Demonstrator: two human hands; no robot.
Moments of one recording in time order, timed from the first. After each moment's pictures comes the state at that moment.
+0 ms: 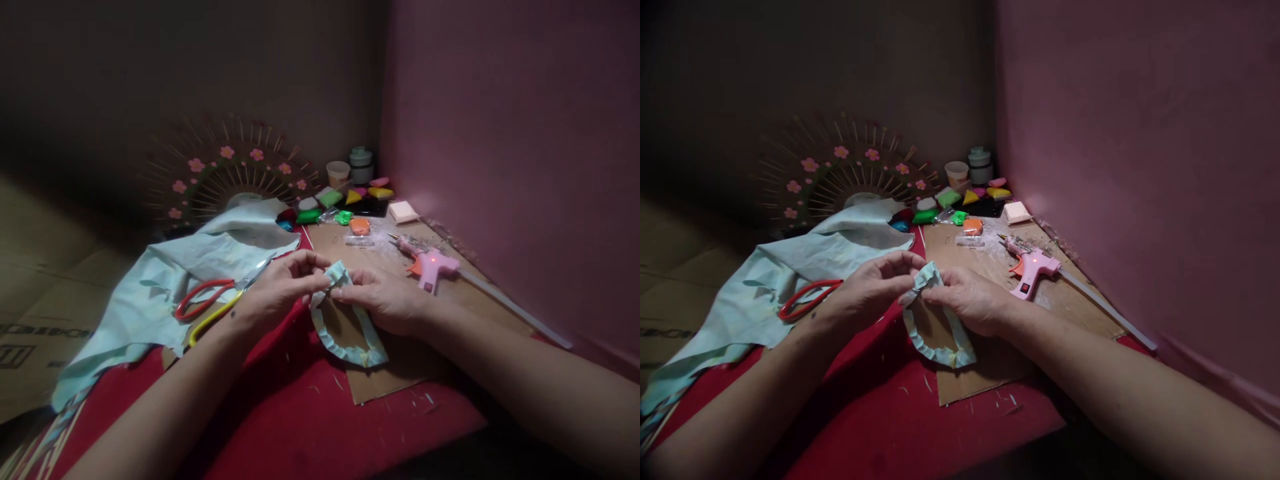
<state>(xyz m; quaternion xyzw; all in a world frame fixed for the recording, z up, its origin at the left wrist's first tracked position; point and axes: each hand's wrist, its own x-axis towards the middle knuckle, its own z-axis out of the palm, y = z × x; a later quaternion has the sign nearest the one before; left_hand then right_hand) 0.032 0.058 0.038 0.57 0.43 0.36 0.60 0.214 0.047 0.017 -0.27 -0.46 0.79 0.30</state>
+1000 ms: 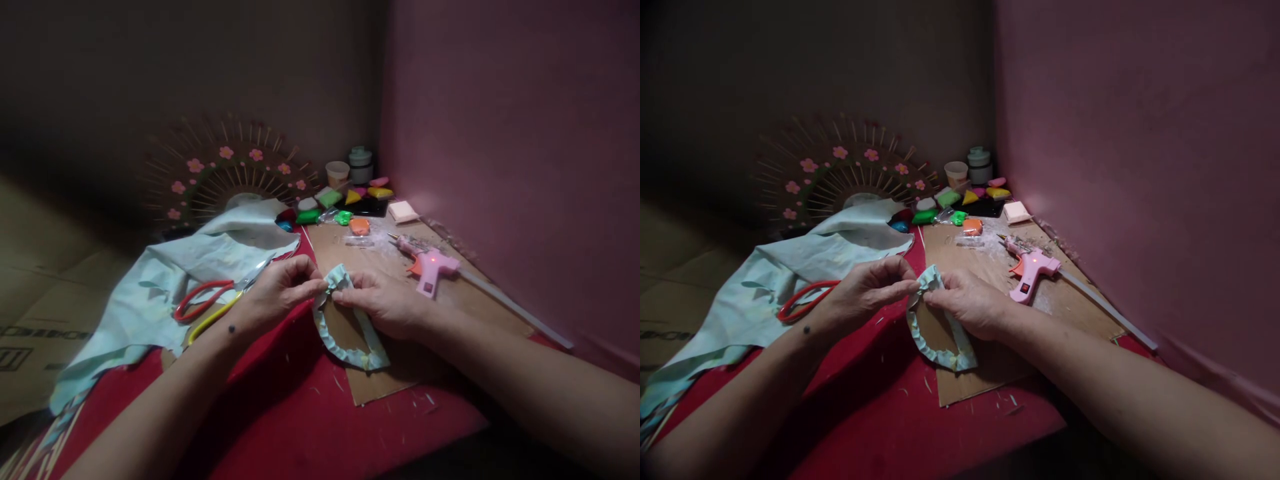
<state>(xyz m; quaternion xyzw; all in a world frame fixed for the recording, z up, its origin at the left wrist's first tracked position) 0.027 0.057 0.049 0.74 0.46 0.27 0.40 0.213 0.044 0.015 -0.33 -0.49 0.74 0.32</state>
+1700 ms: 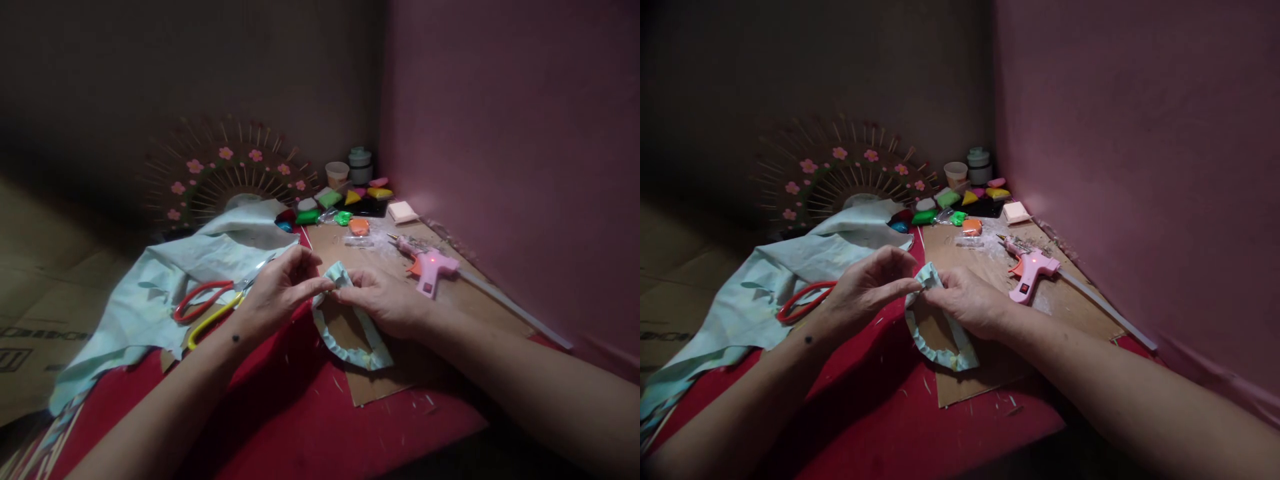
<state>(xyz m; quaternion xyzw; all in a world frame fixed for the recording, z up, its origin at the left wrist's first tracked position) 0.034 0.052 0.048 0.75 0.45 0.35 0.35 0.215 0.042 0.028 -0.36 -0.54 0.70 0.30</state>
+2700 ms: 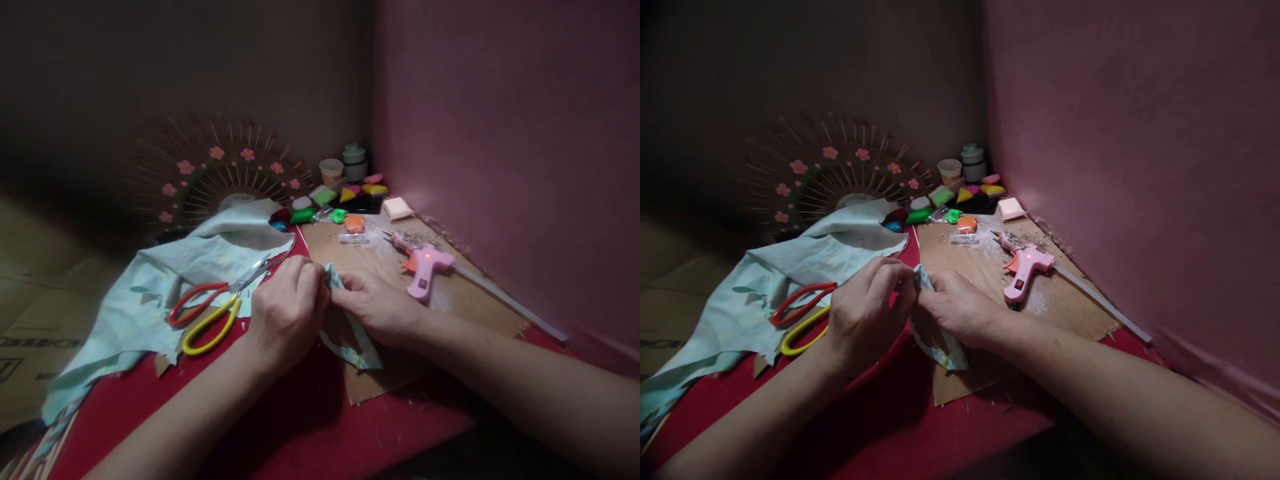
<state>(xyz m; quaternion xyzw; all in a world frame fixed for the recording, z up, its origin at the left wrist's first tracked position) 0.056 0.030 0.038 0.84 0.39 0.29 -0.24 0.209 0.034 0.026 -0.37 -0.56 0.66 0.32</state>
